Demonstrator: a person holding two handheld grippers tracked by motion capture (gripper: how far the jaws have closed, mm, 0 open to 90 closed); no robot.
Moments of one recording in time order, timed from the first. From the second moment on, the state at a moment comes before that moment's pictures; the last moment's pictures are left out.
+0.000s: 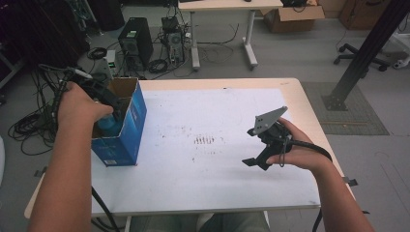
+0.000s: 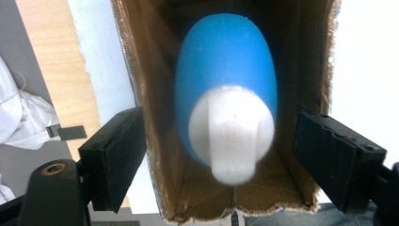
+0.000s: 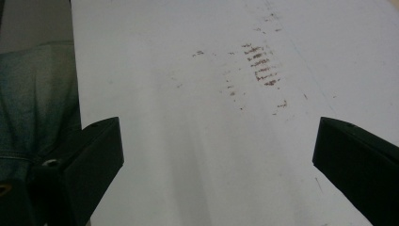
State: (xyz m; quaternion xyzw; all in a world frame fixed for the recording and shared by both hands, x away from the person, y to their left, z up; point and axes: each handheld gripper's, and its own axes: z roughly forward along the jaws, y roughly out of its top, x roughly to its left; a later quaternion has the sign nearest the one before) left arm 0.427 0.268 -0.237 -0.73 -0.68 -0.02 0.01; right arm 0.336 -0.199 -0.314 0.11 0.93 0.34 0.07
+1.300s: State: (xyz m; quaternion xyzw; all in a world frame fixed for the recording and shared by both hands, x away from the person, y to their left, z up) left arm 0.395 0.176 -0.135 -0.90 -0.43 -0.03 -0.05; right arm 0.350 -0.195 -0.252 0.11 0.95 0.29 0.09
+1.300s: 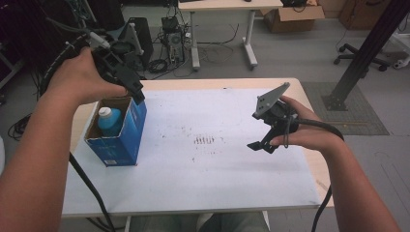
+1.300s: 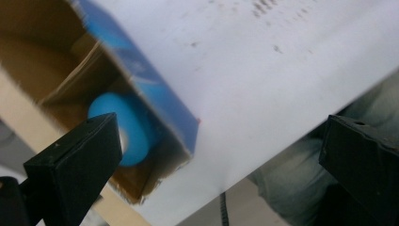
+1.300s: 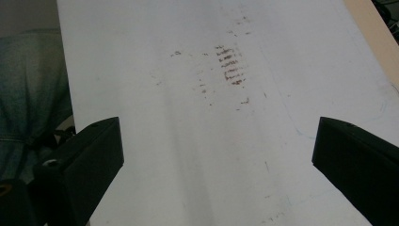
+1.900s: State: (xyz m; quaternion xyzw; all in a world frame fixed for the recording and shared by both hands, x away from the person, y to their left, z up) left arm 0.381 0.116 -0.169 -0.99 -0.14 0.01 -0.03; right arm 0.353 -0.178 -0.230 0.07 0.97 0.21 0.09
